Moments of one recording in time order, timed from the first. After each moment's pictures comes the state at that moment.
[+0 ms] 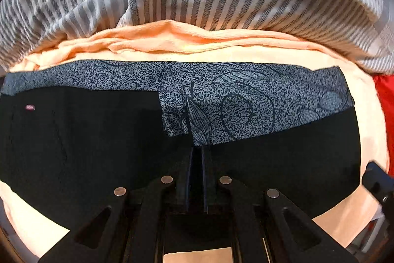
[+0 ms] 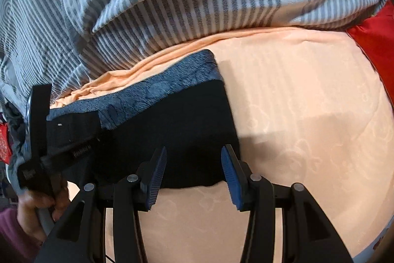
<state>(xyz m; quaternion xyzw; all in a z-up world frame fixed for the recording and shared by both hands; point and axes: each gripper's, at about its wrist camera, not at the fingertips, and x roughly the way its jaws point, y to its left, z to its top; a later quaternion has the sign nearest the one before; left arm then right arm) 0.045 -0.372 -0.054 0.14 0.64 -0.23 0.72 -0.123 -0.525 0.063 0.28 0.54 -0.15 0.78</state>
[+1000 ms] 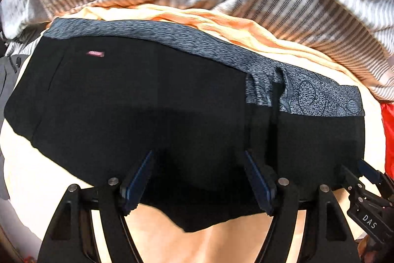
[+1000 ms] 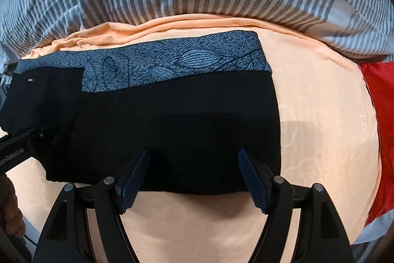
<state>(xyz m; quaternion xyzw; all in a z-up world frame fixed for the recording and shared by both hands) 0.041 -0.240 -0.040 0.07 0.65 -0.16 0.74 -0.070 -0.452 0.030 0.14 0.63 -0.16 0.75</state>
